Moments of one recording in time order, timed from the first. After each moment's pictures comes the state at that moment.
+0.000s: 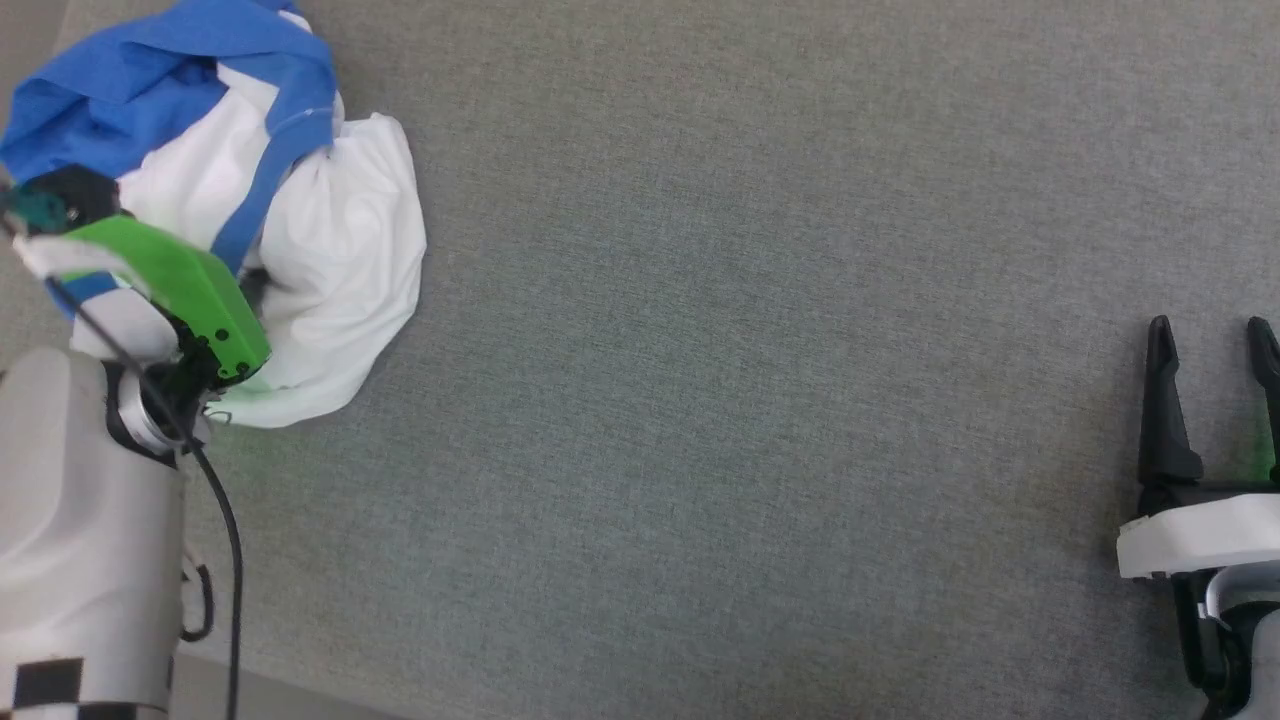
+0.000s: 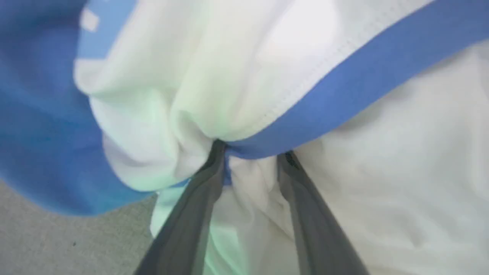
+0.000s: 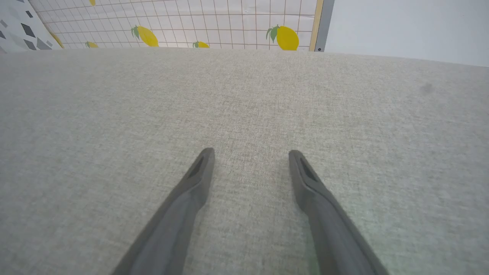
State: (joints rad) left arm -0.68 0.35 -0.04 0.52 -0.58 0.03 0.61; right arm -0.10 -0.05 -0.25 -0.07 0.00 0.13 -0.10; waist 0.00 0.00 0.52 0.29
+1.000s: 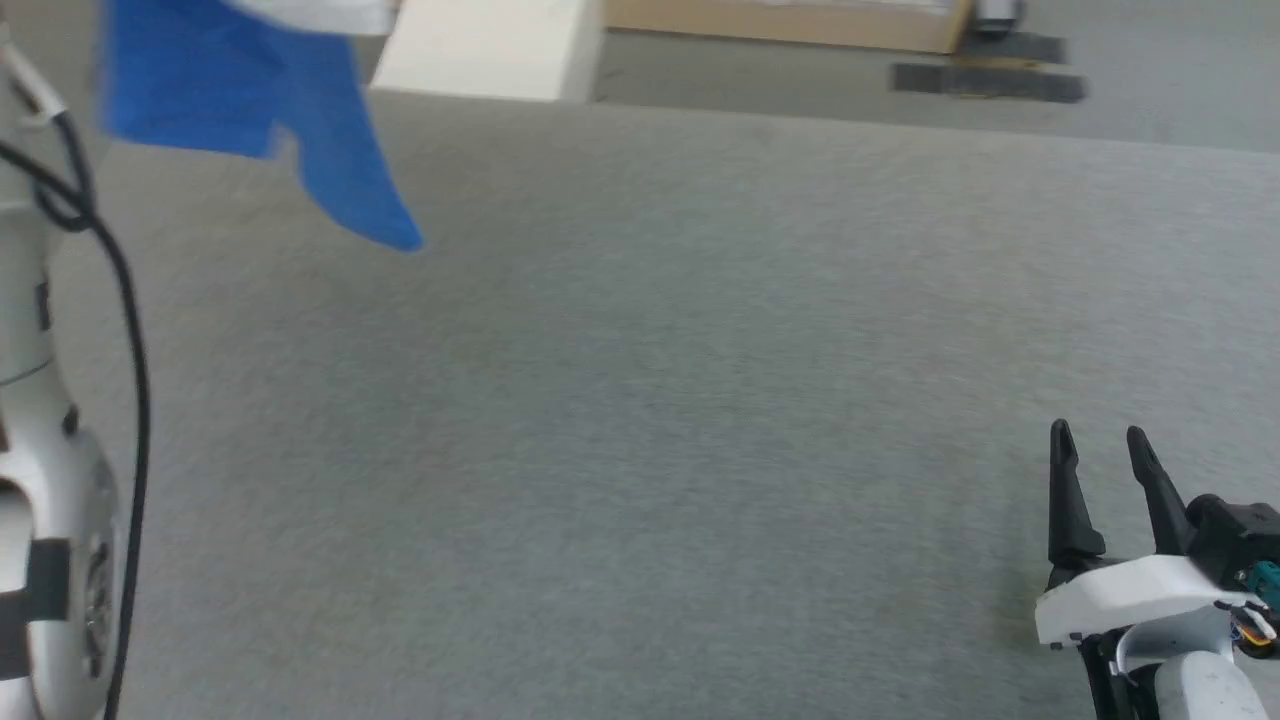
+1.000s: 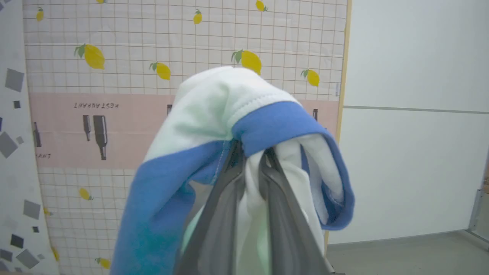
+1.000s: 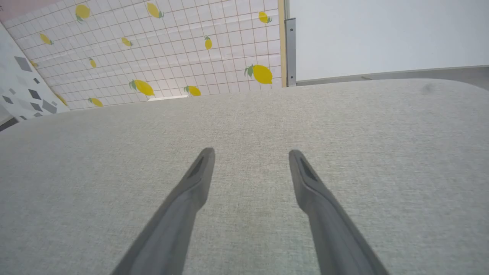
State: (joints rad) left arm -1.32 0.34 -0.12 0.33 -0.55 -0.09 0.30; right arm -0.10 -0.05 -0.17 0.28 0.15 0.13 -0.25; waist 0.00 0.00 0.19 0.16
